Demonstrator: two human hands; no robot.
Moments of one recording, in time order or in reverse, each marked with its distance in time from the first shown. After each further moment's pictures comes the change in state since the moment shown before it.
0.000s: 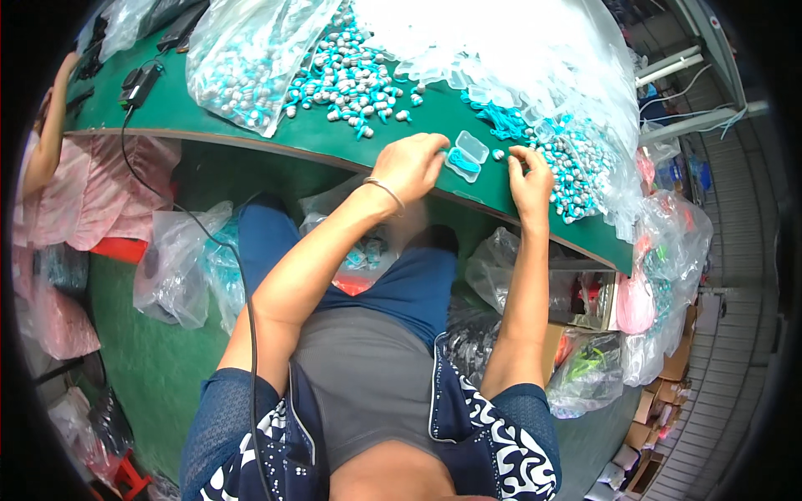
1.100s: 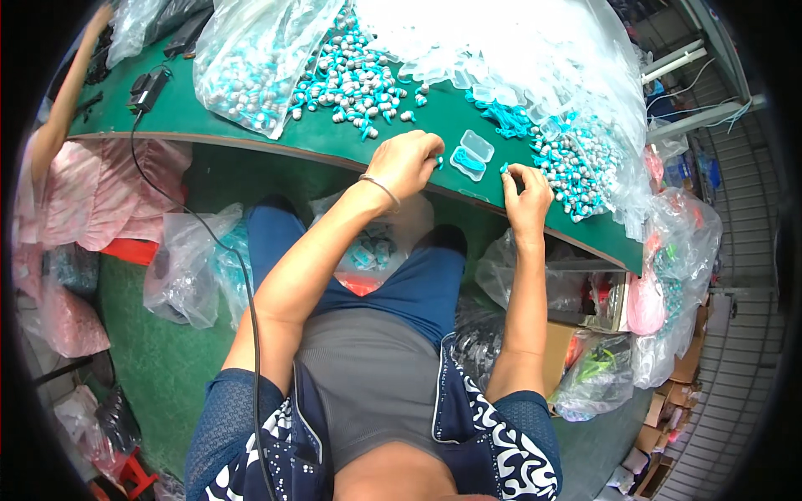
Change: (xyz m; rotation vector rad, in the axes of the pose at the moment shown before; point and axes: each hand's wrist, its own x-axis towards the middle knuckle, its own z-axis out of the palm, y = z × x) left_hand 0.000 -0.003 -0.018 0.092 -0.125 -0.005; right_hand -0.038 -0.006 0.001 -0.099 0.000 0.030
